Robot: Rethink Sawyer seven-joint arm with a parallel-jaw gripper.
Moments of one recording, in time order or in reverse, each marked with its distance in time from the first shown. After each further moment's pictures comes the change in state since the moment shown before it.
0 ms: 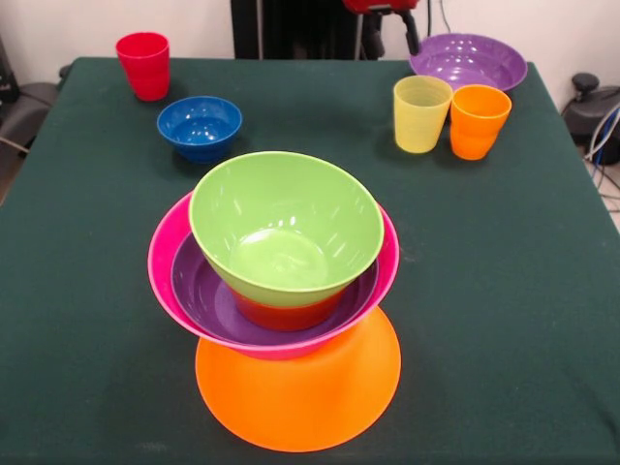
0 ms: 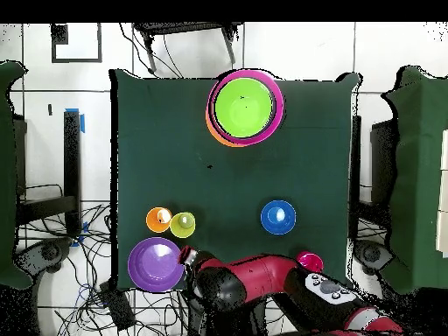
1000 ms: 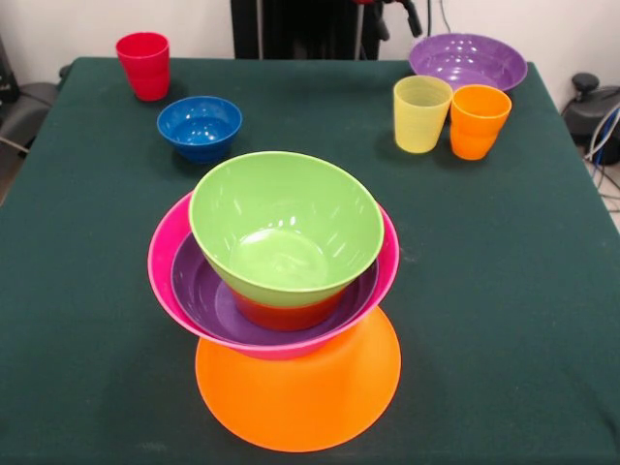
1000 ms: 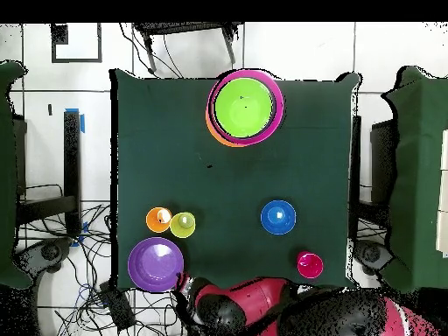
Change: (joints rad) arm 0.008 0.160 -0.109 0.047 -0.127 -0.146 0.000
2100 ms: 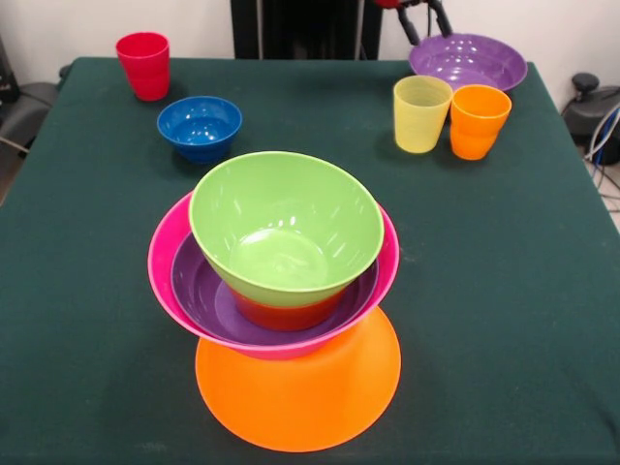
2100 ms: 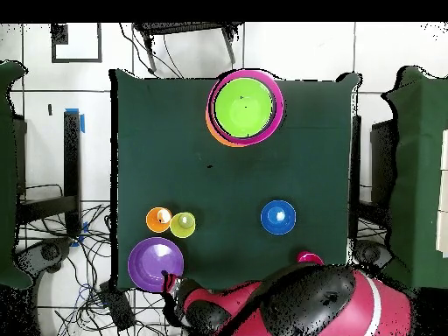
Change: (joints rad) arm 0.061 0.098 -0.016 0.002 0.001 -0.229 0.000
